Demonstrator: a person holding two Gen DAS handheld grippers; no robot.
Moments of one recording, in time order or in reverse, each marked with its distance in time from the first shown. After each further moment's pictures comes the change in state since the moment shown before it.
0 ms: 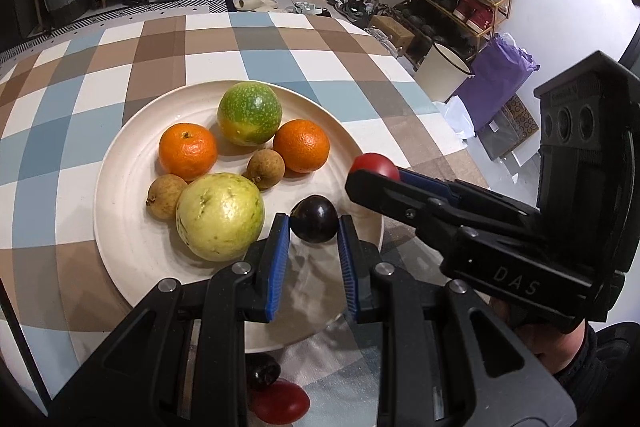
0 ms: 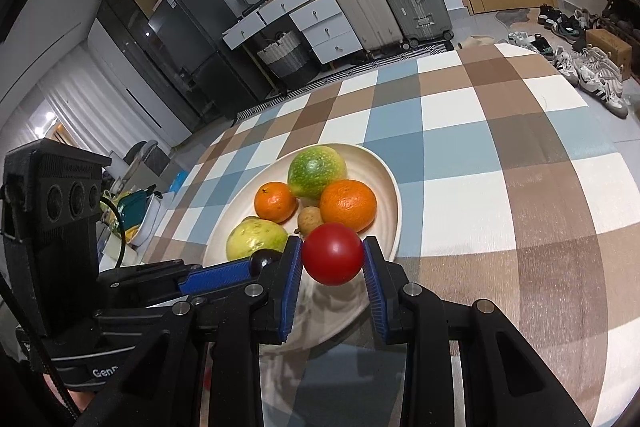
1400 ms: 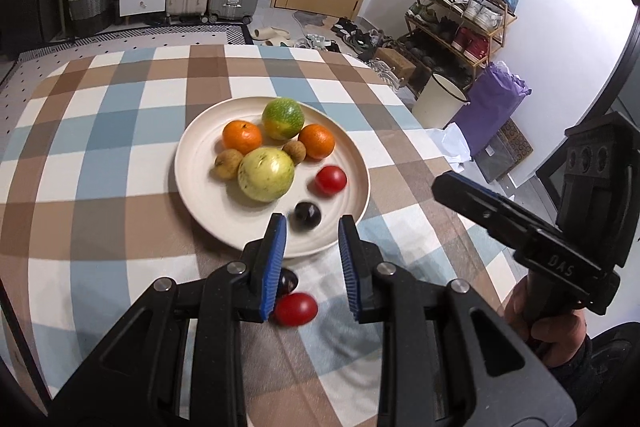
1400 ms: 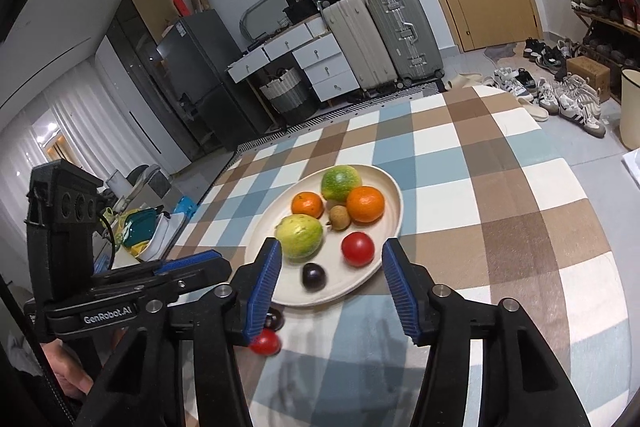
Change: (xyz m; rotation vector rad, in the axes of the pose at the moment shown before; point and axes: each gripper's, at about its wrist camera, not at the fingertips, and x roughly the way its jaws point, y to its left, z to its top) left arm -0.111 0.009 -0.057 -0.032 -0.128 0.019; right arm -0.086 0.037 -0.040 -0.021 -0.160 -0.027
